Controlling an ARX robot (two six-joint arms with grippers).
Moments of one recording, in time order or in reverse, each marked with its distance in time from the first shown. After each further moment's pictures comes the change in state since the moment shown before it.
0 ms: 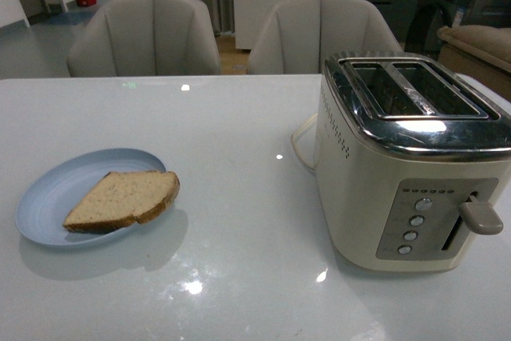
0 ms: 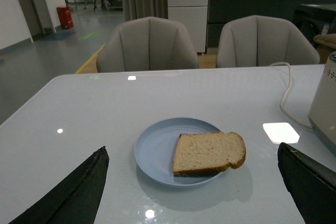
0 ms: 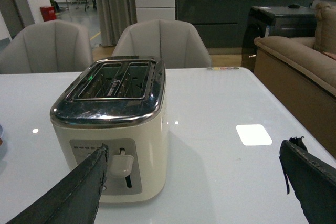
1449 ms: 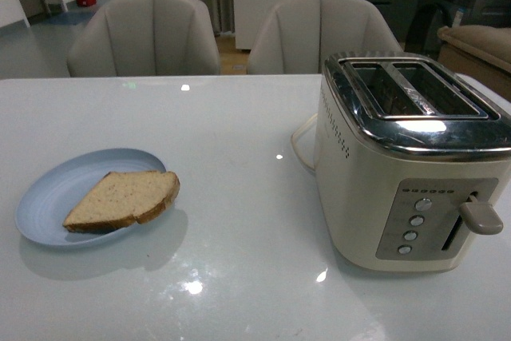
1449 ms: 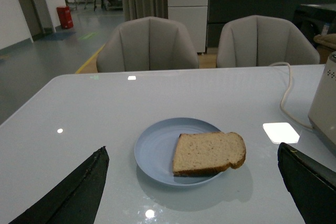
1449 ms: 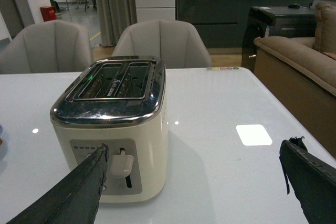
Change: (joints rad) left arm 0.000 0.000 0.000 0.000 0.000 0.000; right arm 0.000 0.000 0.000 0.000 0.000 0.000
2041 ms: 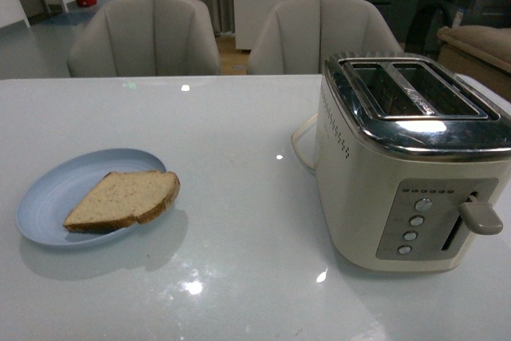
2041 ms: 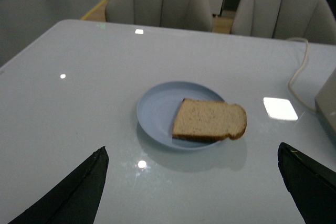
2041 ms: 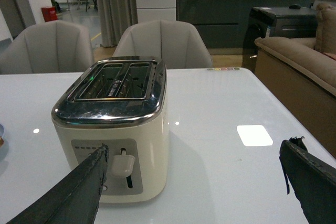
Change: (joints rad) left arm -0.103 0.140 0.150 -0.196 -0.175 -0.144; right arm 0.000 0.000 0.000 0.000 0.000 0.000
